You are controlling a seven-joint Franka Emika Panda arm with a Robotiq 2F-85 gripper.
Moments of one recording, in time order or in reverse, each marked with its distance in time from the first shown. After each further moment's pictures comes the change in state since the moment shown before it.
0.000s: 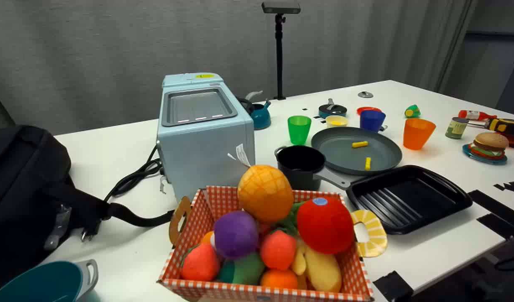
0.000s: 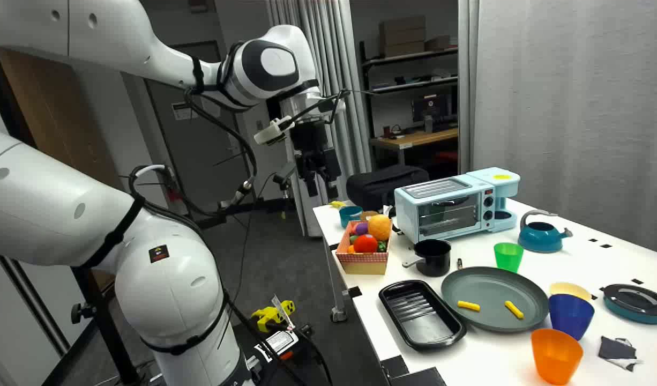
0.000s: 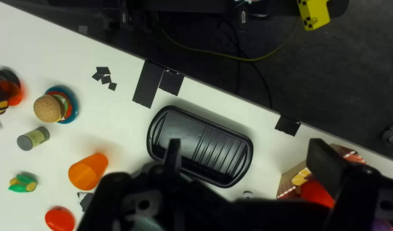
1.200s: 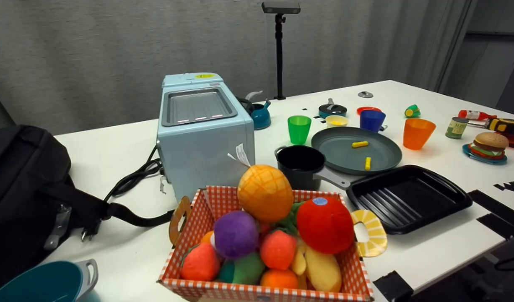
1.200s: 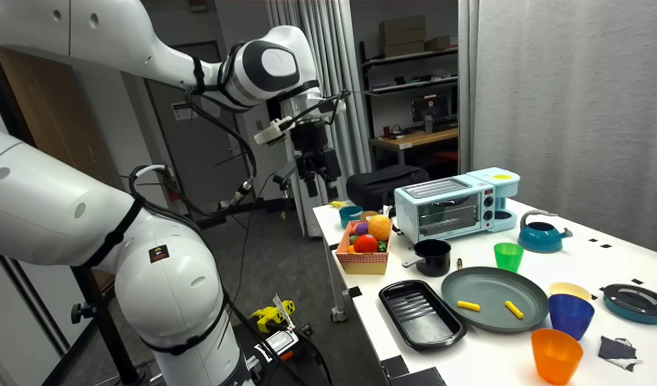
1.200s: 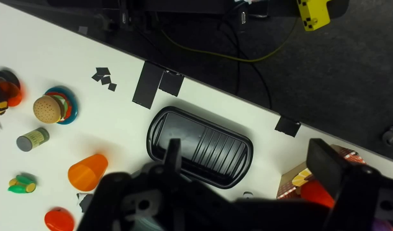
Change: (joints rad) arm 0.000 0.003 -0.001 0.000 0.000 0.000 0.000
